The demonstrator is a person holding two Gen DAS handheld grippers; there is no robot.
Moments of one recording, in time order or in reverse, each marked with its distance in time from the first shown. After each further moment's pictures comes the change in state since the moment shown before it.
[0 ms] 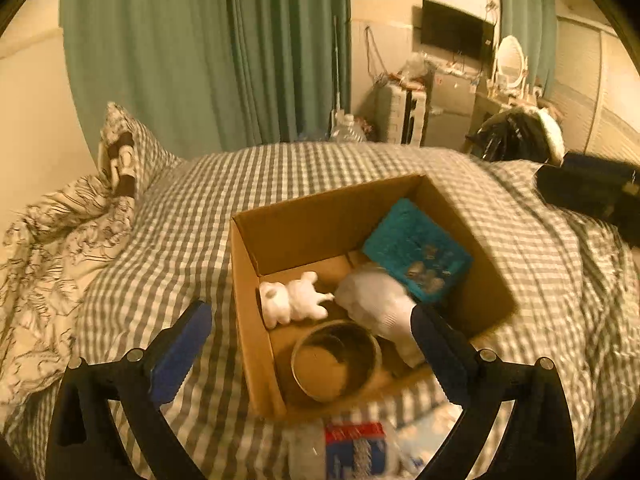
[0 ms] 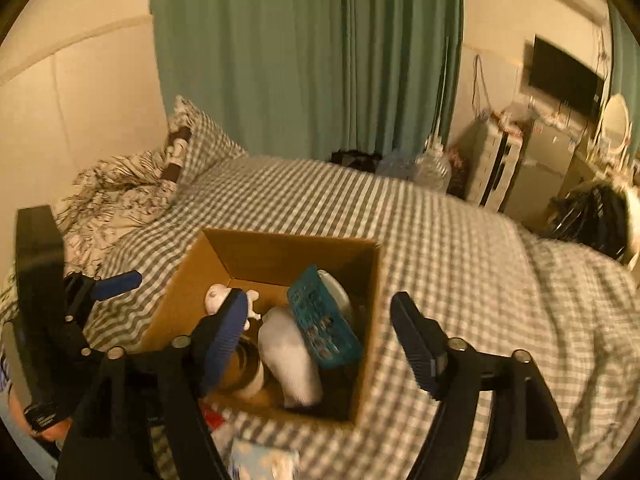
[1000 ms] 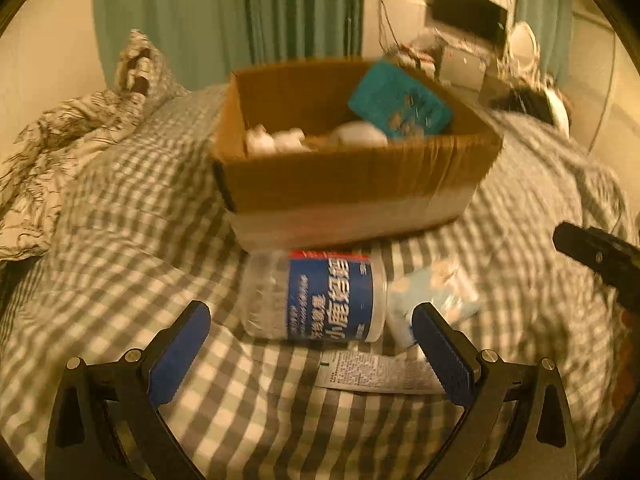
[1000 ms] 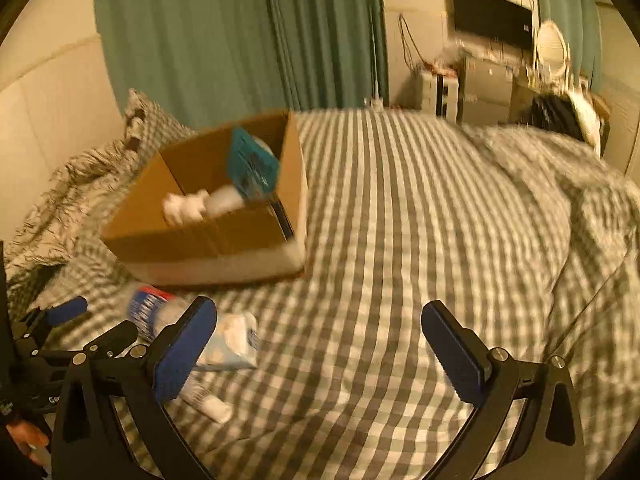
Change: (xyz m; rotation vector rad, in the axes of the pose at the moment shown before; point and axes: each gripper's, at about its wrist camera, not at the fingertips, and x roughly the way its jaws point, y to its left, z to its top) left arm 0.015 -0.023 -0.133 -0.046 0.129 0.018; right arm 0.004 -0.042 -0.173 0.286 0.089 -0.049
